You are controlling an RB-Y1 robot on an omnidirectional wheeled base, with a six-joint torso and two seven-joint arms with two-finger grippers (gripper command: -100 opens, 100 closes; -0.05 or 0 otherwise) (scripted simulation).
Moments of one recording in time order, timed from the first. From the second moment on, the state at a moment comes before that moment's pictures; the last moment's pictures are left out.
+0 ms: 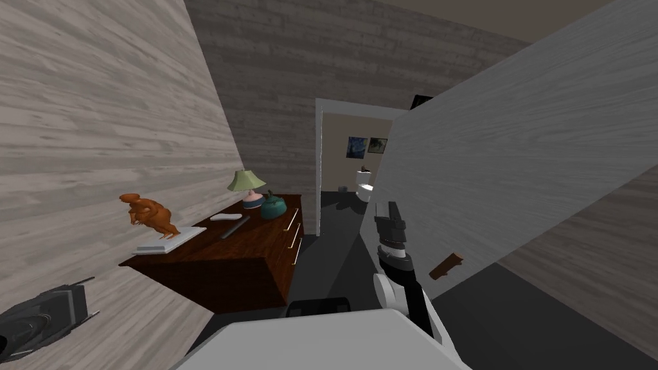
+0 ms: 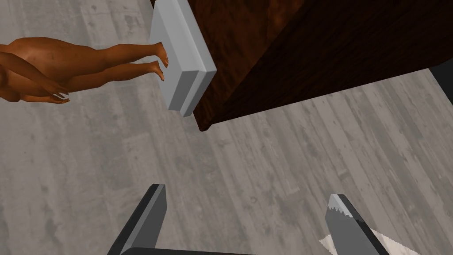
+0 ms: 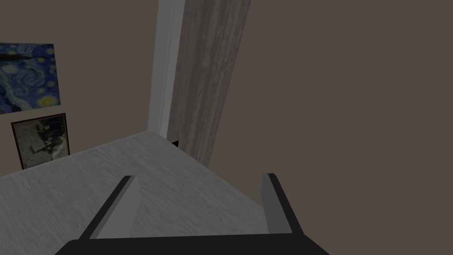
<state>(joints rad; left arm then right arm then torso) 0.67 0.76 0.68 -1.69 0.61 0.63 0.40 0.48 -0.01 0.03 -2.28 0.03 -0.65 0.07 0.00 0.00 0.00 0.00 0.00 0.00</state>
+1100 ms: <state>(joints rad) 0.66 0.88 0.76 -1.48 0.75 0.91 0.49 0.48 -0.01 0.03 -2.28 0.03 -0.65 0.07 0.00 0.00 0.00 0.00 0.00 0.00</state>
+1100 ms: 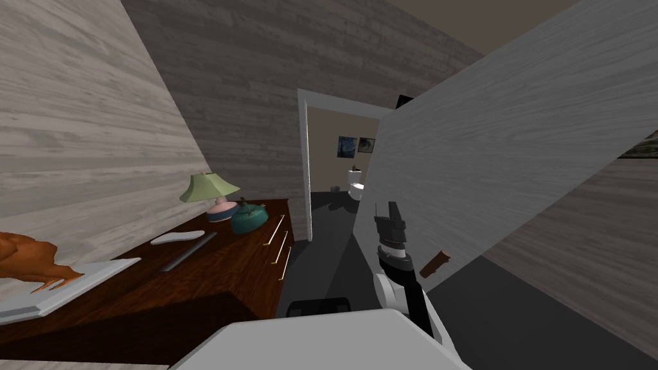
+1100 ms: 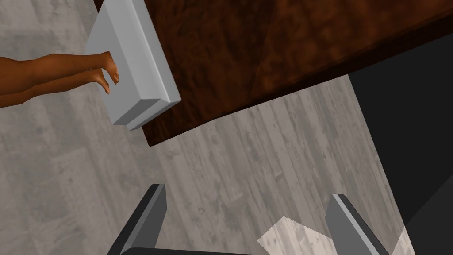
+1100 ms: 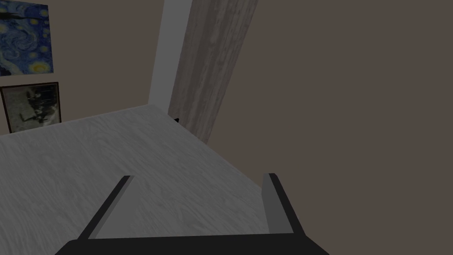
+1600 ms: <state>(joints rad) 0.64 0.94 0.79 -1.36 0.82 1.05 0.56 0.48 -0.01 0.03 -2.28 0.03 -0.65 0.07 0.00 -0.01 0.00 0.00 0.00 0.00</state>
